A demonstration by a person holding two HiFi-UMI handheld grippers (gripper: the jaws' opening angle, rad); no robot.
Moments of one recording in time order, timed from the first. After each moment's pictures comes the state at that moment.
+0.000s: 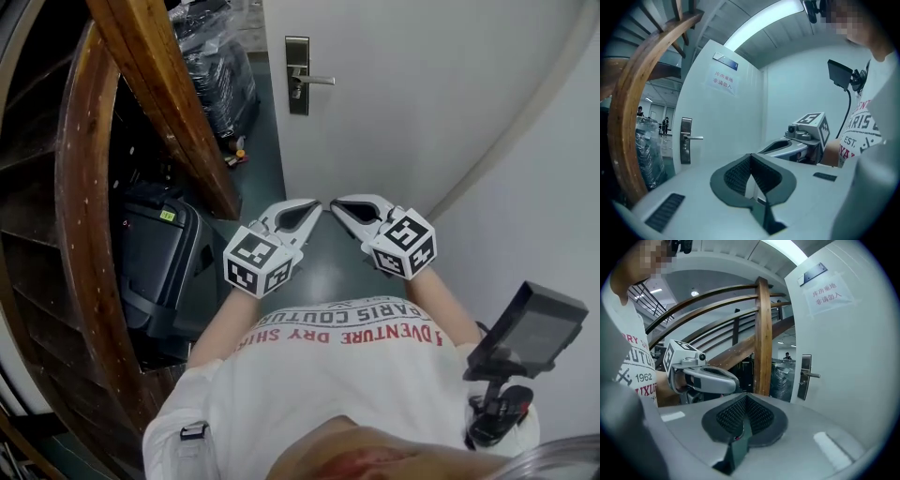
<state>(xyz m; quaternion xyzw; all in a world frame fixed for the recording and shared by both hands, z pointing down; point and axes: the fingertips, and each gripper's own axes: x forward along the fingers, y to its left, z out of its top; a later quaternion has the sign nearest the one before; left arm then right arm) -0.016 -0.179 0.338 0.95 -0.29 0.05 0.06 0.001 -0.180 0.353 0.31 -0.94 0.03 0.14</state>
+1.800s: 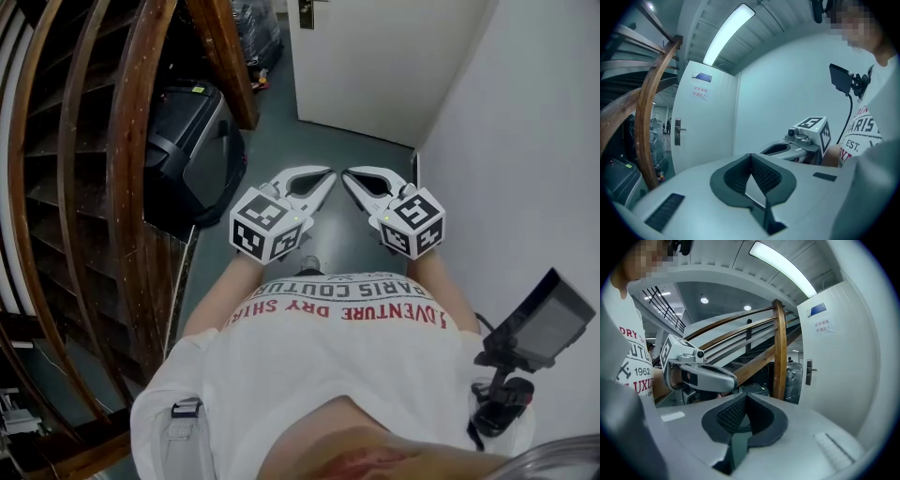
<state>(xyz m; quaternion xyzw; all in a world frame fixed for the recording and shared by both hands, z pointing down) 0.044 0.332 0.347 0.94 -0.31 0.07 0.06 0.056 0.326 0.368 0.30 -0.95 0.02 0.11</state>
